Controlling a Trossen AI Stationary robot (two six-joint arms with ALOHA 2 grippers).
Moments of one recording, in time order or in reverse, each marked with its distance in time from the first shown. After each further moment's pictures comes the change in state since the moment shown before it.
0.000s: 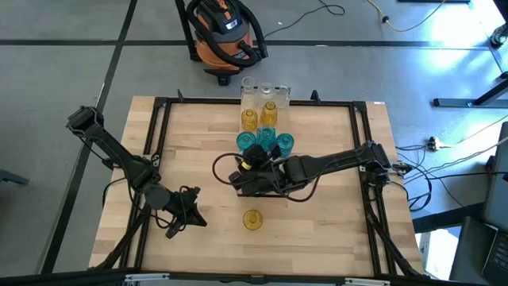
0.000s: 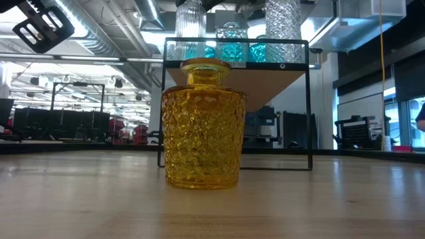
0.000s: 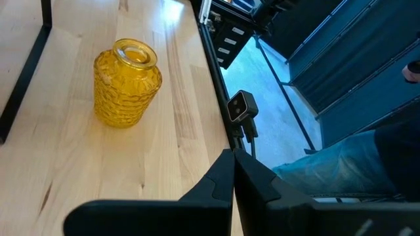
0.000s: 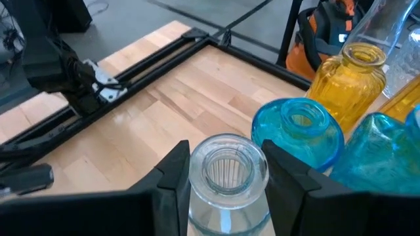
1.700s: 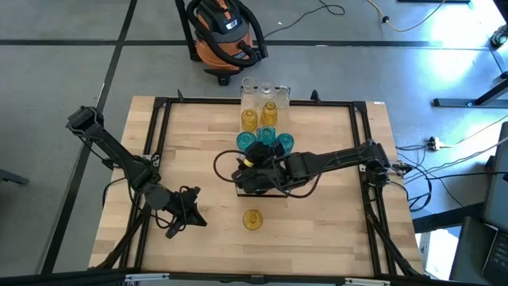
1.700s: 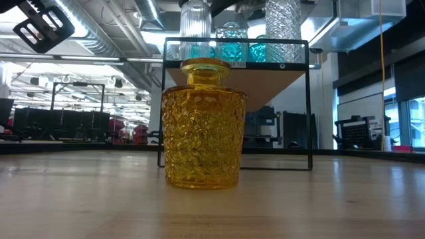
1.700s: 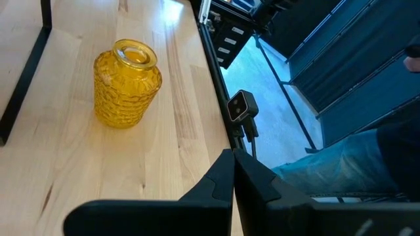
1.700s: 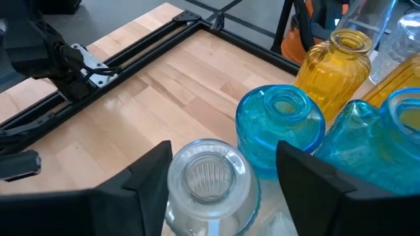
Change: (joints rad) left arm 0.000 0.000 0.000 -0.001 0.000 0.008; right arm -0.013 -0.001 0.052 -0.124 -0.036 0.036
